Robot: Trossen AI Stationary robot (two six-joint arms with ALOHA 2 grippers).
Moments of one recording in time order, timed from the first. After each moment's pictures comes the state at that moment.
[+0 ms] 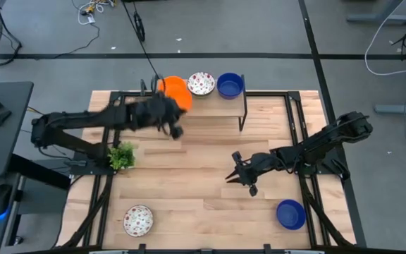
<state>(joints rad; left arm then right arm) 0.17 1.26 1.13 -0.36 -0.37 -0.02 0.26 1.44 0.46 0.49 -0.03 -0.38</state>
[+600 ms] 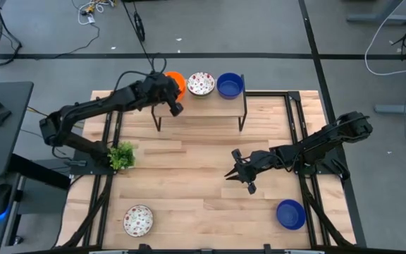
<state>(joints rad) 0.51 1.39 1.13 -0.32 -0.22 0.13 0.24 1.44 0.46 0.48 -0.03 -0.38</state>
